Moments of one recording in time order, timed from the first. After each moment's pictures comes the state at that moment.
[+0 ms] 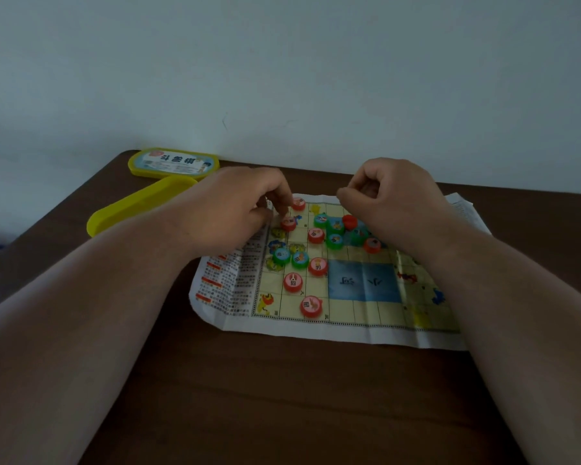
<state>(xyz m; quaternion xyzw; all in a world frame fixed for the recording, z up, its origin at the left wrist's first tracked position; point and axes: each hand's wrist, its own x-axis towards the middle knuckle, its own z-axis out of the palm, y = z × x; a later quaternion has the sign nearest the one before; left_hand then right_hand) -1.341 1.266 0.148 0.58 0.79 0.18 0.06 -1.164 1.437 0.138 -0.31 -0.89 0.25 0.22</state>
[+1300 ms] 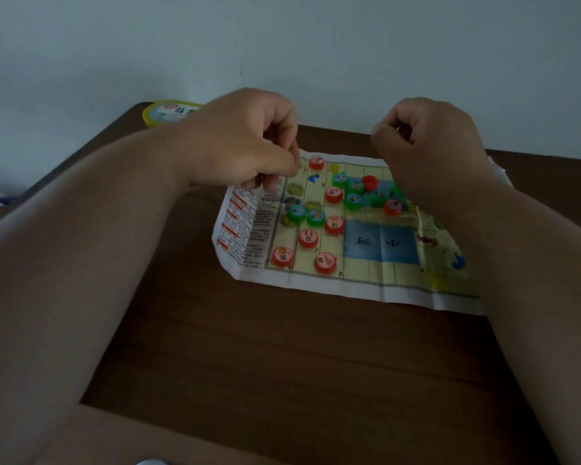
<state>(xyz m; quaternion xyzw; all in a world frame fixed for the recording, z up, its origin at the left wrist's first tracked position) -1.328 1.253 0.176 0.50 0.77 0.33 0.23 -1.165 1.436 0.142 -0.29 -0.89 0.21 0.28</state>
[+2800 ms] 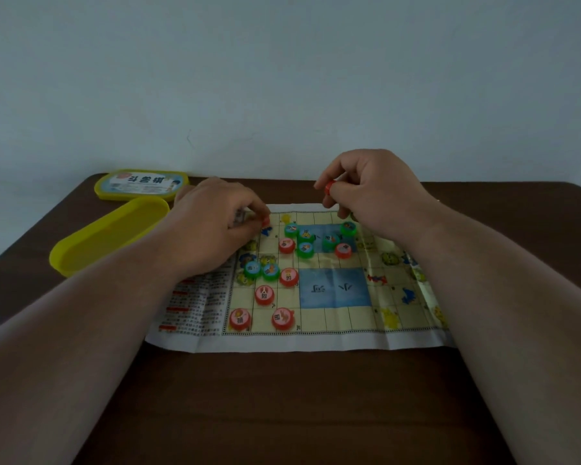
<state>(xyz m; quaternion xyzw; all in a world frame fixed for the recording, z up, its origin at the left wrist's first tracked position) -1.340 1.286 0.132 0.56 0.81 0.17 -0.02 -1.154 1.454 0.149 -0.28 -0.85 0.37 0.23</state>
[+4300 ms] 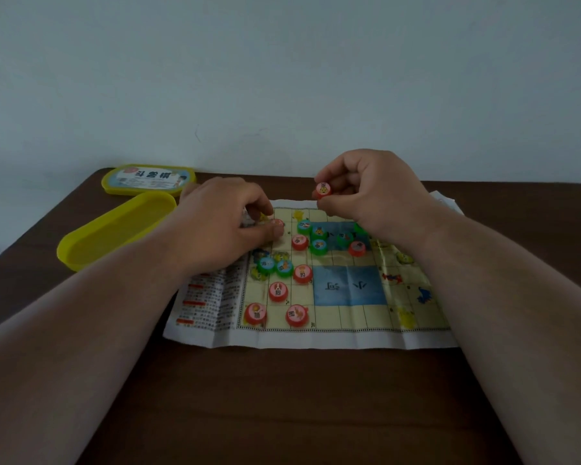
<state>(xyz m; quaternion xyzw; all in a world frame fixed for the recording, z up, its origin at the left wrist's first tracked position) -1.337 1.283 0.133 0.55 0.81 0.19 -0.02 -1.159 1.450 0.141 -0.25 -0.85 0.41 0.24</state>
